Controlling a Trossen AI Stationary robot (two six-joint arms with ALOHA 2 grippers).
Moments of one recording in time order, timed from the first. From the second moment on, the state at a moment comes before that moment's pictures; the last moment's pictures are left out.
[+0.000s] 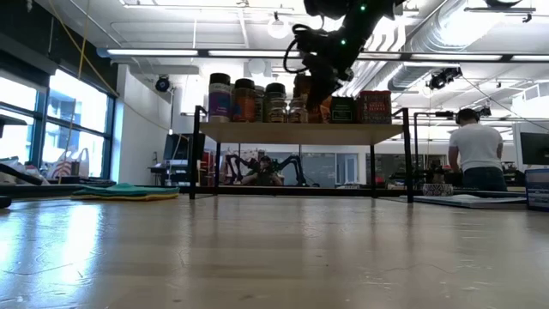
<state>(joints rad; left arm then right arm) -0.85 1.66 1.36 -1.09 -1.08 -1.59 -0.26 1.65 1.36 -0.60 0.36 -0.05</state>
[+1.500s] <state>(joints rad) -0.28 0.79 0.85 -0.49 -0.58 -0.59 0.03 0.50 0.81 -0.63 -0.03 0.32</state>
